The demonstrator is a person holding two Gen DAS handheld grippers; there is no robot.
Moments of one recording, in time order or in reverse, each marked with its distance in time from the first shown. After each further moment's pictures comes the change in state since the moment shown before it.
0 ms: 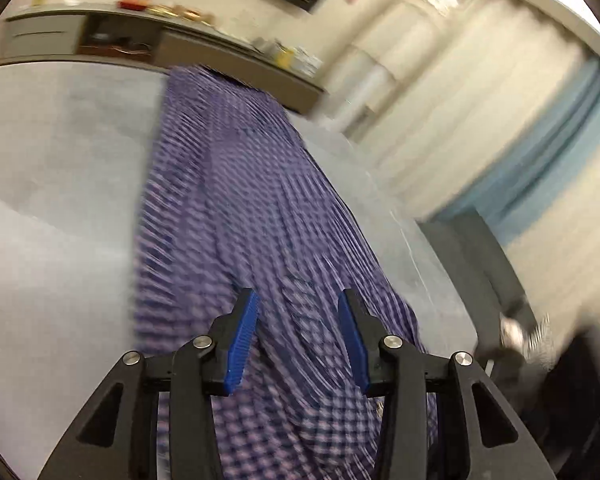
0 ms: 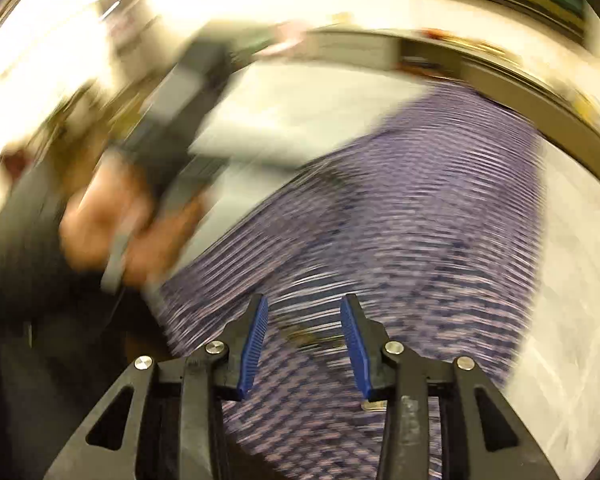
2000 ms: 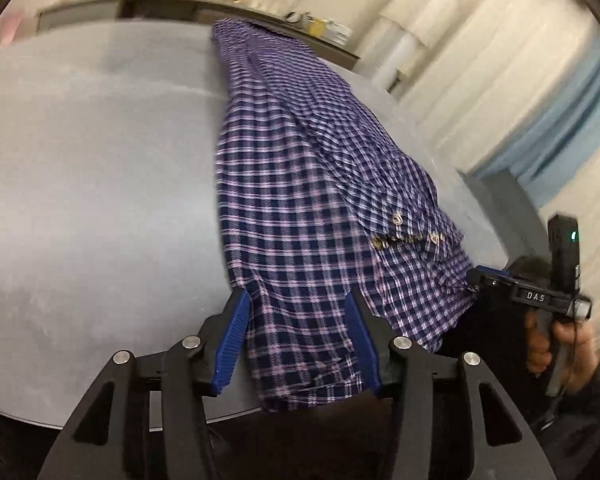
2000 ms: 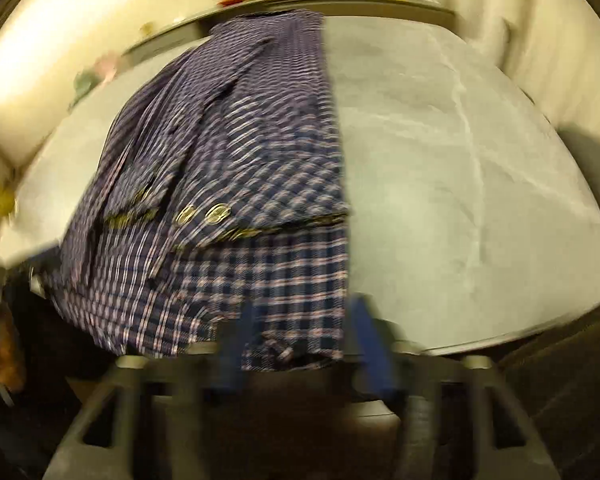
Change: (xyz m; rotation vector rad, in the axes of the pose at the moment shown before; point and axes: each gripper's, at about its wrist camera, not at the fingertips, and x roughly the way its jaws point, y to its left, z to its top) left arm -0.069 -0.026 -0.167 0.017 0.056 0.232; right arm 0.191 -0.073 -0.125 0.381 0.073 -0.304
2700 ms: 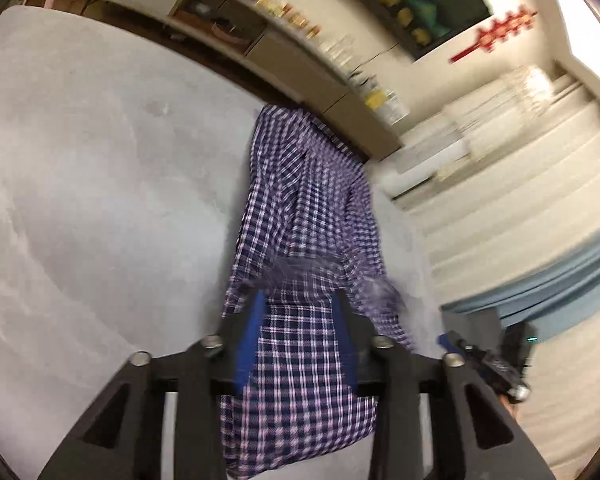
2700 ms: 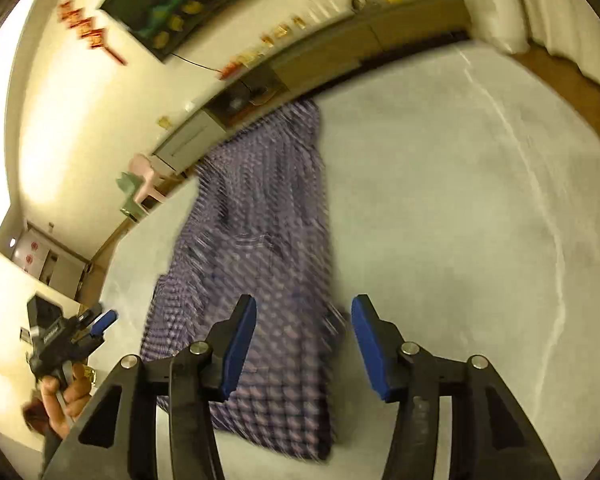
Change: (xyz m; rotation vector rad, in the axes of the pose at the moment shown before) left arm 0.057 0.114 0.242 -0.429 -0.165 -0.139; right arm 0.044 -0.130 0.235 0.331 -0.086 0.349
